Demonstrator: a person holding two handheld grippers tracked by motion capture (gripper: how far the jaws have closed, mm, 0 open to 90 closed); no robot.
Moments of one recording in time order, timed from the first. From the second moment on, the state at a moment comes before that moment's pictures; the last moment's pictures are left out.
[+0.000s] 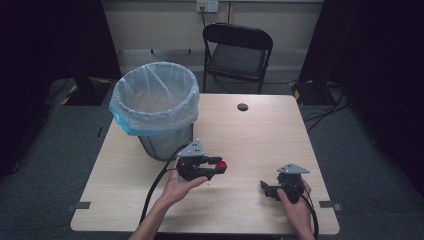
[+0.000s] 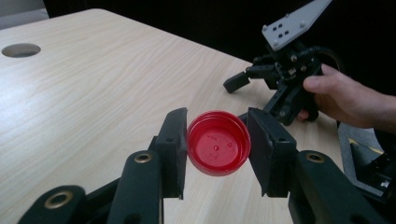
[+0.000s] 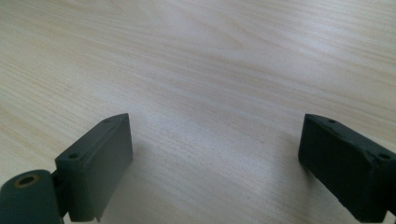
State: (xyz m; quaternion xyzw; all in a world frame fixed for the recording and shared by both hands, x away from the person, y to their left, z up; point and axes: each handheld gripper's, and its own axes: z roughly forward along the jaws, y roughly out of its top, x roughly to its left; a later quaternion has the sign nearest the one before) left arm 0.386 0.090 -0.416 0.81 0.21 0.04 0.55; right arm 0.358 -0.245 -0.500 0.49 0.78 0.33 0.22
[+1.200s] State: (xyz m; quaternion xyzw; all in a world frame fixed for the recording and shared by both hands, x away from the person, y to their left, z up) left arm 0.378 0.102 -0.345 0.78 0.18 0.08 0.59; right arm 0.358 -0.245 -0.500 0.49 0.78 0.33 0.22
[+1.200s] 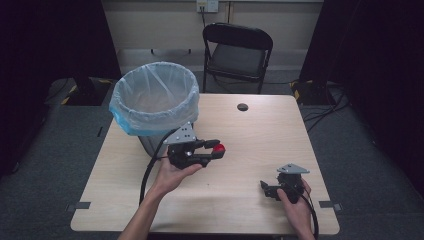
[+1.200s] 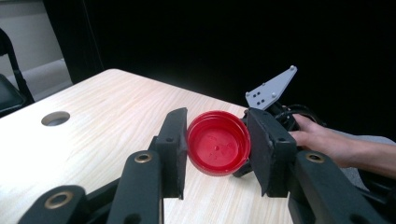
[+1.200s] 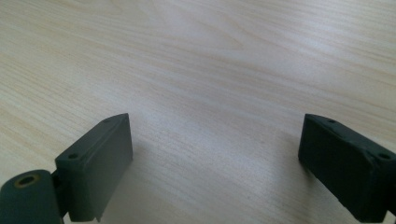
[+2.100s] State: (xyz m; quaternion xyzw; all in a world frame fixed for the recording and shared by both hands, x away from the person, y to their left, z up) left arm 0.388 0.119 -0.289 0.75 0.16 0.10 0.63; right arm 0.358 -0.245 -0.500 0.49 0.78 0.33 0.22
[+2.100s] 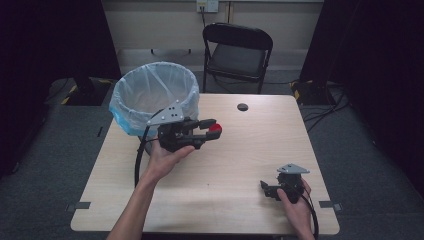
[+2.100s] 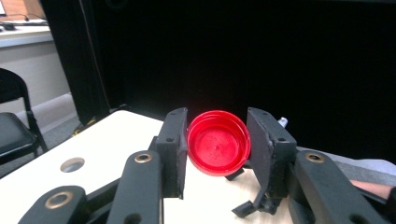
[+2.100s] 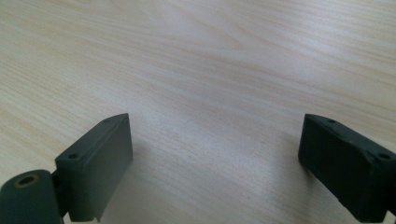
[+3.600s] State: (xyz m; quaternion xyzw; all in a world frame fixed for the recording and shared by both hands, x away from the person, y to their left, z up) left arm 0.421 0.177 -0.224 0.72 0.20 0.17 0.65; right arm 0.358 -0.245 -0.500 0.49 0.78 0.33 0.22
